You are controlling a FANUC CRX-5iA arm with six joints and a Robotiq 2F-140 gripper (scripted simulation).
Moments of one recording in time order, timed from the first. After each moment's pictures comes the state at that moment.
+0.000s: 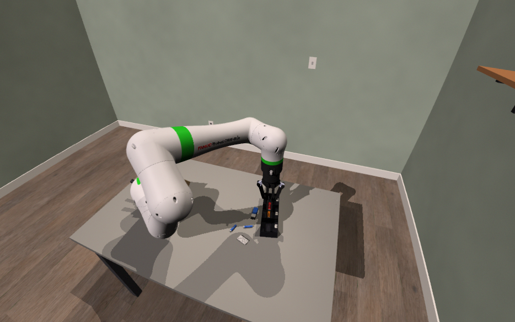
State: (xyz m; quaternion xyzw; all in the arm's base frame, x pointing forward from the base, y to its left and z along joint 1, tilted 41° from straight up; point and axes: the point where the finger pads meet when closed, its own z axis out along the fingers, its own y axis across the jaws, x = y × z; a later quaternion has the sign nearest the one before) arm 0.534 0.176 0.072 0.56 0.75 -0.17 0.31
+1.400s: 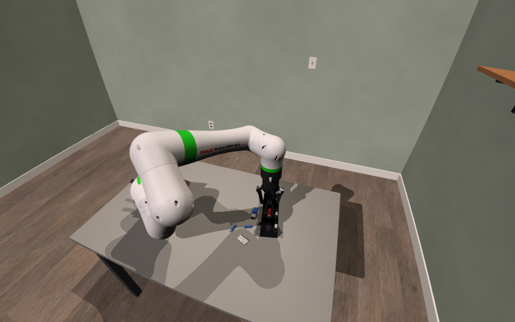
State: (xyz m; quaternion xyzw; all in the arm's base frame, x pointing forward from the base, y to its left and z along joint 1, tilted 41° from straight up) arm 0.543 0.152 0.045 0.56 0.75 -0.17 0.31
